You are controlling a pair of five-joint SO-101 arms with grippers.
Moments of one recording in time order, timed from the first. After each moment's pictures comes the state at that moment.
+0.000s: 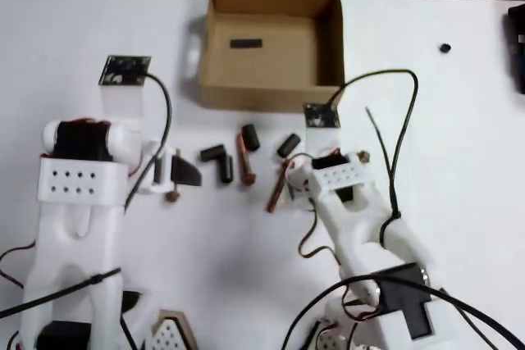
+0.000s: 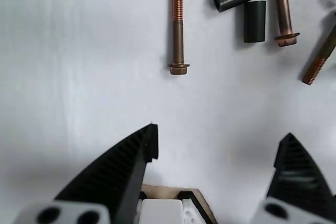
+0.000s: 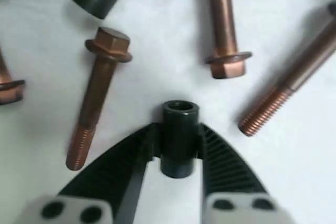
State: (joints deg) left arm -4.6 -29.7 19.3 98.8 5.6; right arm -20.7 -5.6 48.2 49.1 -13.7
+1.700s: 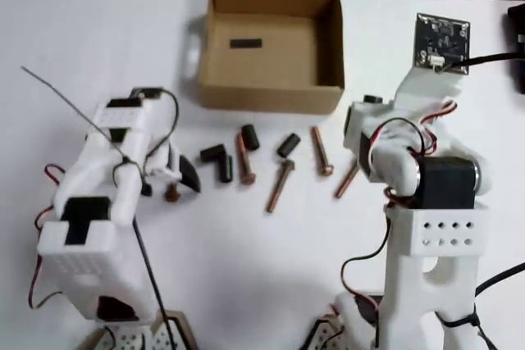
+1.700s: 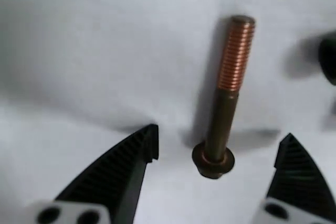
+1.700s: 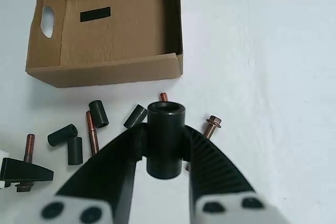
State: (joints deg) left arm -9.0 17.1 18.8 73.8 5.5; right arm -5.0 -36.6 9.3 84.8 -7.4
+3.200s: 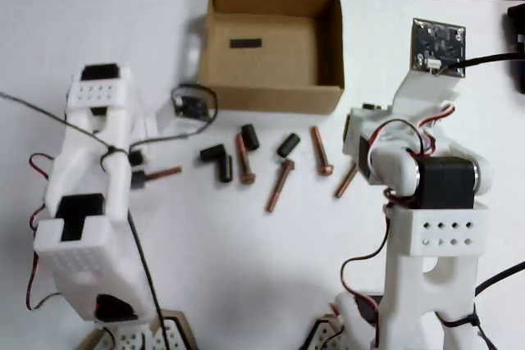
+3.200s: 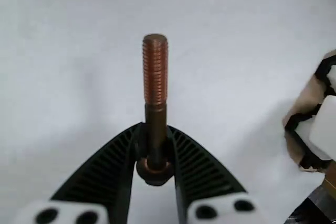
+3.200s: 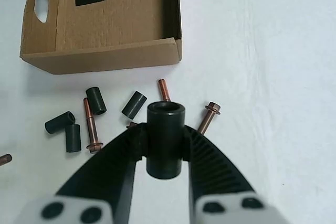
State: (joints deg) left arm -12.5 17.1 1.7 97.6 -77.6; right arm -5.0 -36.6 9.3 87.9 -7.4
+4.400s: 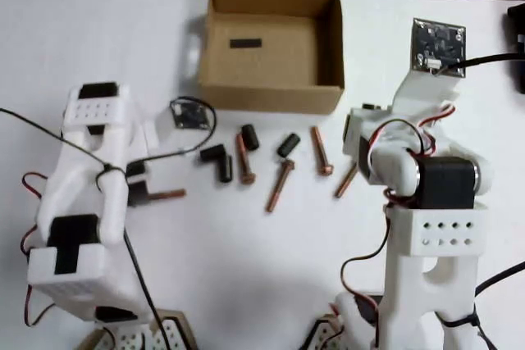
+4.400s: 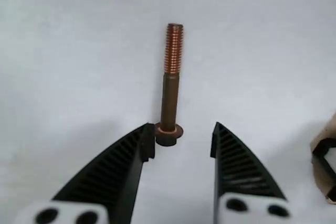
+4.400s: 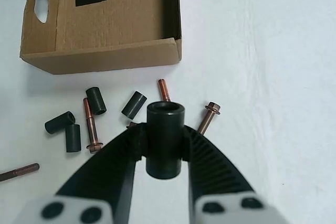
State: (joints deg) left arm -12.9 7.2 14.4 85.3 -73.2; right arm -5.0 -36.6 9.3 87.9 -7.4
